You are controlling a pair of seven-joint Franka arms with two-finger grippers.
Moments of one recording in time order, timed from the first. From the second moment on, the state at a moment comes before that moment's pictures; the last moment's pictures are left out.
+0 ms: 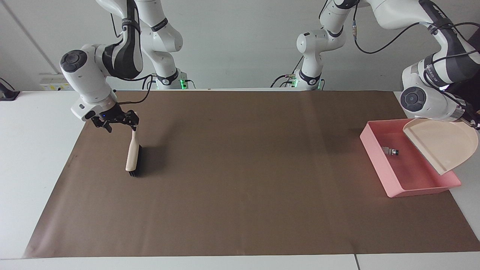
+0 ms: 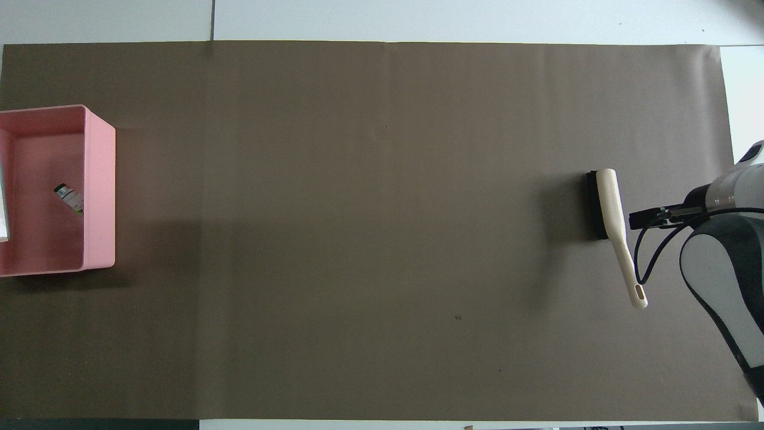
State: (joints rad) left arm 0.13 0.18 0.03 -1.82 1.34 1.86 1.07; right arm -0.19 -0.10 0.06 -2.13 -0.02 2.04 -0.18
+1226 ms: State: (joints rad) left arm 0.04 0.09 -0.01 -1.71 0.75 1.81 1.26; right arm -0.13 -0.01 0.06 -1.60 -0.02 1.59 0.17
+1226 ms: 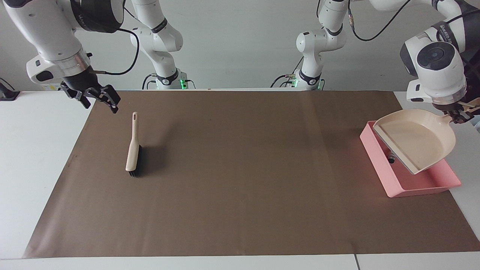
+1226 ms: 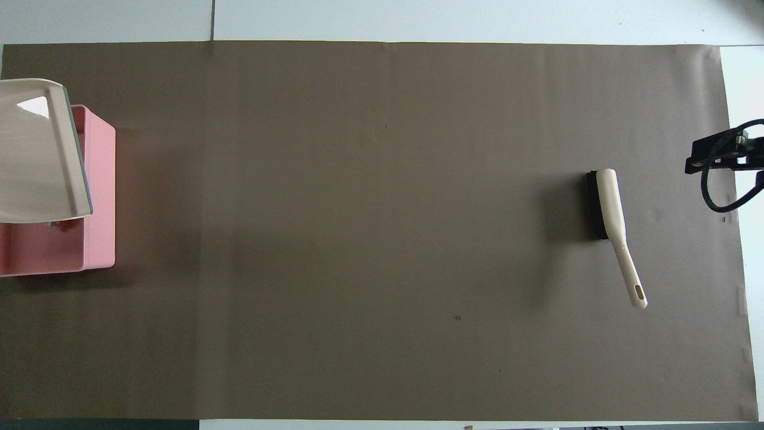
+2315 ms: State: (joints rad) left arm -0.38 0.22 -0.02 -1.98 0.56 1.96 1.04; right arm 0.04 -0.01 -0.06 -1.59 -0.02 1.57 0.18
